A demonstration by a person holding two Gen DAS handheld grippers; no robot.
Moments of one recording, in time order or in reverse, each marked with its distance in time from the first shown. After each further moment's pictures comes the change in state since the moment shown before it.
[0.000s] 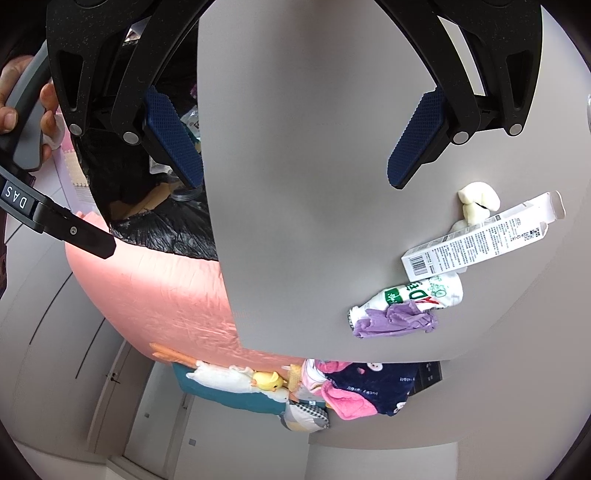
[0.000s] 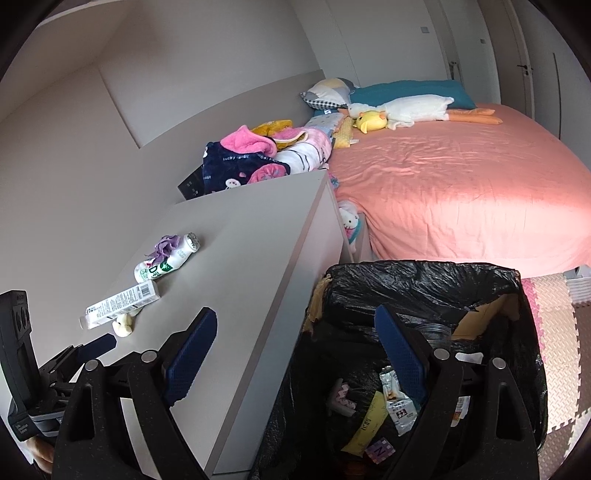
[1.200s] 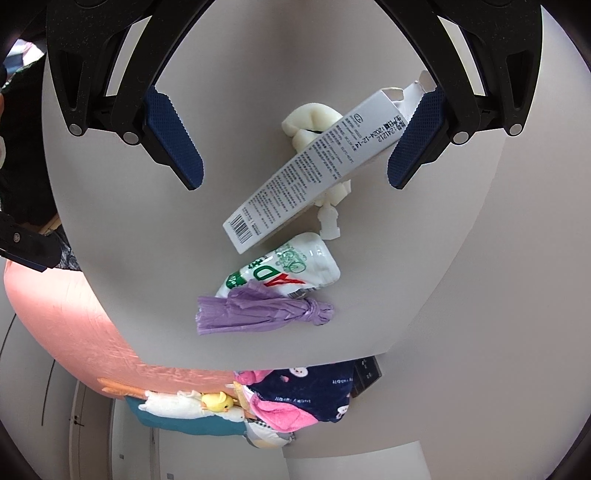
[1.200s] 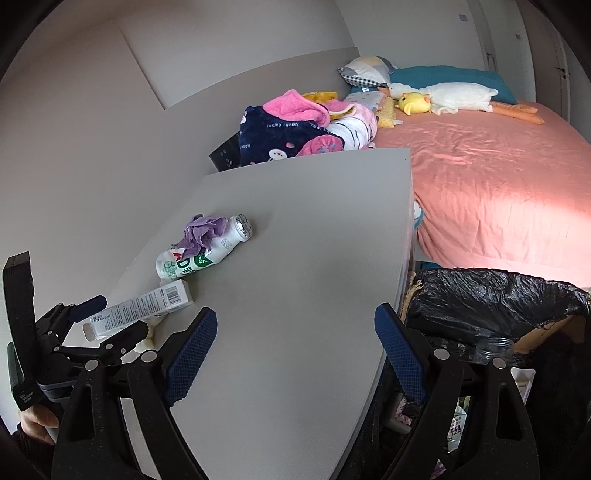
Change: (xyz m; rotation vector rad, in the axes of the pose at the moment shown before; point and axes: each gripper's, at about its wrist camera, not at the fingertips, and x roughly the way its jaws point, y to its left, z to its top) left arm 0.029 0.109 0.038 0.133 0.071 0.266; right arm 0.086 0.079 0.017 -0.057 0.099 0.075
